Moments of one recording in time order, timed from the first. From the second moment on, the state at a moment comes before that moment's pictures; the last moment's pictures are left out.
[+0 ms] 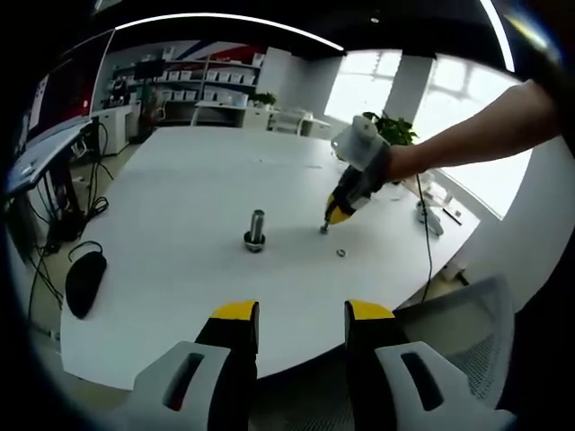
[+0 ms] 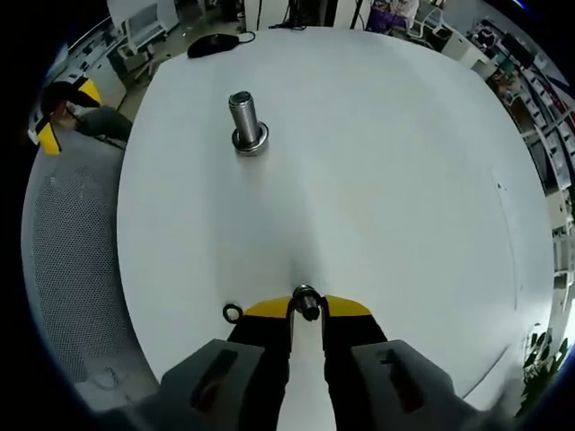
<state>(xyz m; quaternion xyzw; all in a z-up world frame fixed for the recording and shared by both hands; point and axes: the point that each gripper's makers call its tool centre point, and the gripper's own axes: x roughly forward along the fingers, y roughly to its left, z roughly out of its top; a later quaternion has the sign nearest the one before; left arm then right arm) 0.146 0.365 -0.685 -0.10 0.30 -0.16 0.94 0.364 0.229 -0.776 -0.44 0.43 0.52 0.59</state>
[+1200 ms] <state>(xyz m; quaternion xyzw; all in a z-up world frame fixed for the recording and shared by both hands) 0.141 0.361 -0.688 -0.09 0.31 -0.16 0.93 0.343 0.197 -0.788 -0.42 0.45 0.50 0.60</state>
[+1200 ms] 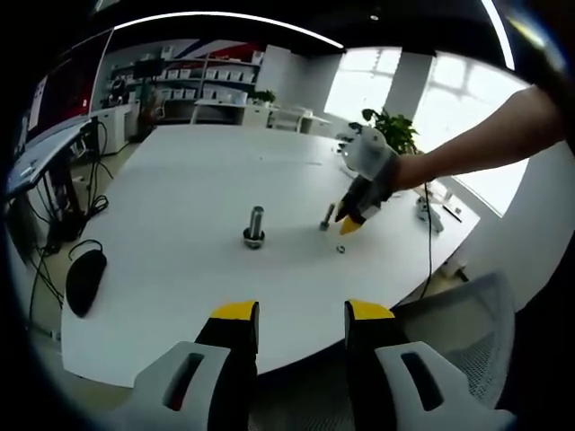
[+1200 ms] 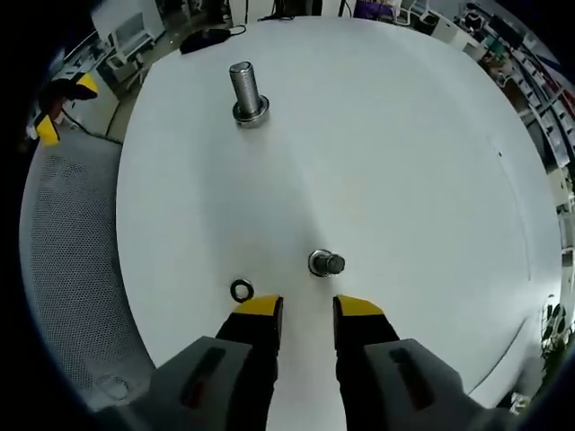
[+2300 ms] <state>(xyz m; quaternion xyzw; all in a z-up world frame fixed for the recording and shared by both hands) 0.140 0.358 -0.685 -0.09 0.30 -0.17 0.93 0.299 0.210 -0.800 -0.42 0.44 0.54 0.58</state>
